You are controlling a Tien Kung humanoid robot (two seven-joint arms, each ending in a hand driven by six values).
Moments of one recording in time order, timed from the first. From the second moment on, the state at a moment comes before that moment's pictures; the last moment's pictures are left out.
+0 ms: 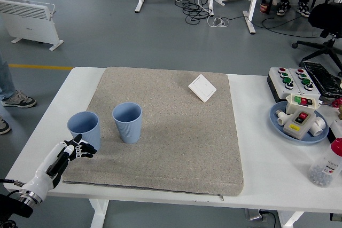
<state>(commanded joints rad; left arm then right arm) -0.04 0.22 -1.45 -1.26 1.28 -0.22 -0.24 0.12 -0.14 1.20 0.18 -1.01 0.11 -0.19</state>
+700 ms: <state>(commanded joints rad) -0.12 0.23 -1.40 -1.16 1.29 -0.20 -0.28 0.12 -0.14 1.19 0.18 -1.01 0.11 -0.19</state>
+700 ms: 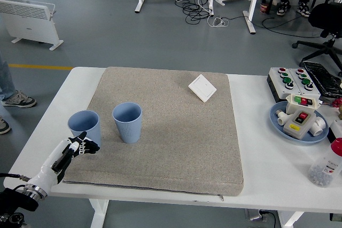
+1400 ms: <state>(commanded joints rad) -0.16 0.23 -1.38 -1.10 1.34 -0.20 -0.30 0.11 -0.14 1.18 0.18 -1.01 0.11 -0.19</state>
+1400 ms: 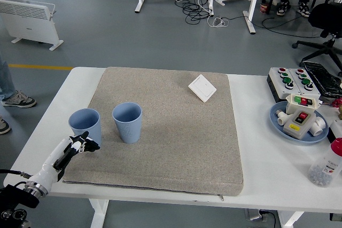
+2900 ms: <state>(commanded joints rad) -0.40 0.23 -1.32 -0.86 1.37 -0.19 -0.34 0.12 -0.13 1.15 0.18 -0.99 0.11 -0.19</state>
